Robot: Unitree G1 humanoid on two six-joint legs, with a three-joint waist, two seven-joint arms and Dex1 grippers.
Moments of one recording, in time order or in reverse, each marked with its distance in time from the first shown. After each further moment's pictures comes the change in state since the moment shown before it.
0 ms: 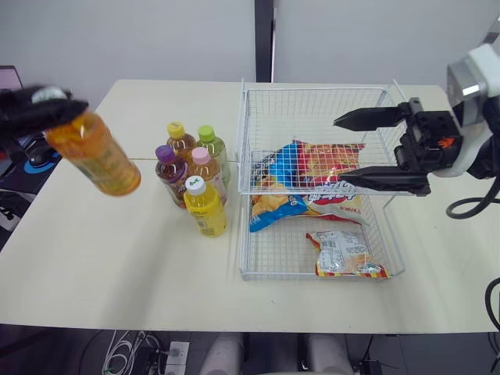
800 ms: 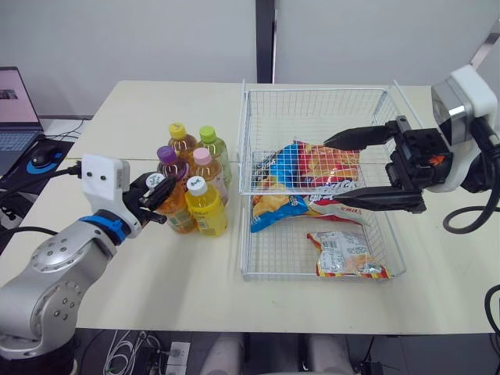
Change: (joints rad) left arm 0.411 -0.762 -0.139 -0.597 0.287 -0.099 0.659; right arm 0.038 0.001 0.035 -0.069 0.050 0.056 0.014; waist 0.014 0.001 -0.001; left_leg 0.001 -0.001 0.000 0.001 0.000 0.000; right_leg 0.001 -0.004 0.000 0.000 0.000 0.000
